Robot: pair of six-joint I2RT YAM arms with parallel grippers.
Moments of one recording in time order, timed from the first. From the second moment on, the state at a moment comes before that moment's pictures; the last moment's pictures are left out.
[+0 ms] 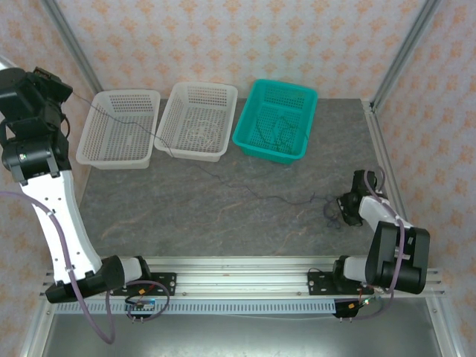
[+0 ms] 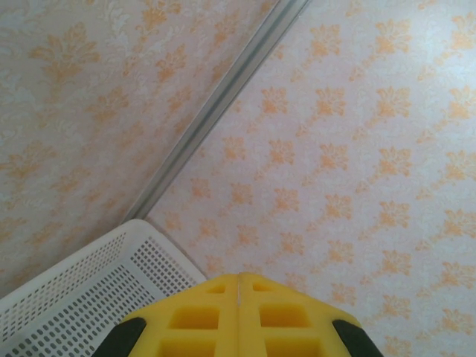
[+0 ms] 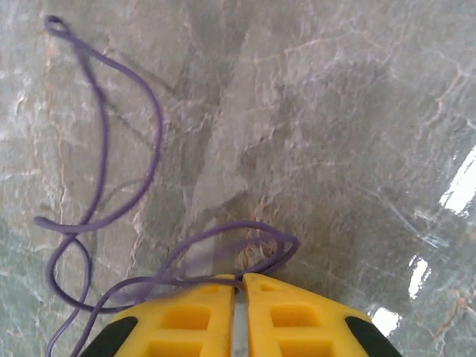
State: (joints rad) left arm 0.41 1.28 1.92 -0.77 -0.07 -0.66; right arm -0.24 1.30 0.55 -0.47 0.04 1.04
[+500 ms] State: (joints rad) left arm 0.44 1.60 2.46 -0.79 0.04 -0.71; right arm -0.30 1.37 0.60 -0.41 -0.08 1.04
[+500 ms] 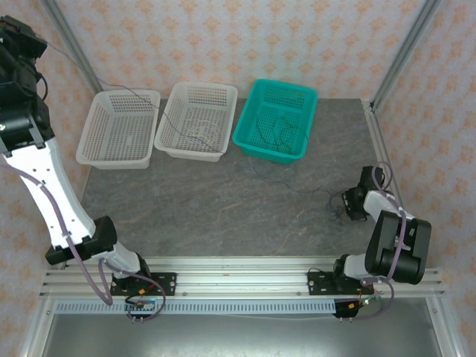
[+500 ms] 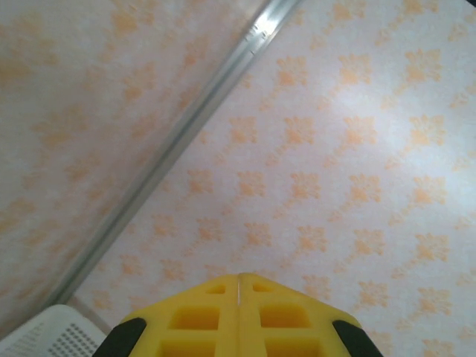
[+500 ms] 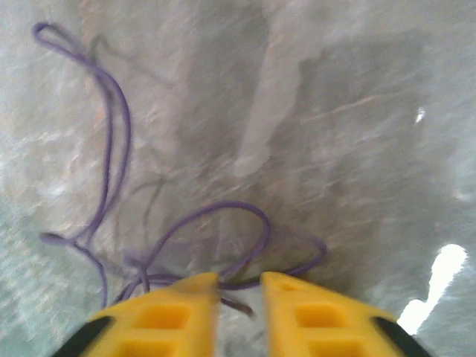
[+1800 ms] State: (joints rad) left arm 0.17 1.36 1.89 -0.67 0.21 -0.61; right arm 0.71 1.88 1.19 -0.57 0.07 0.07
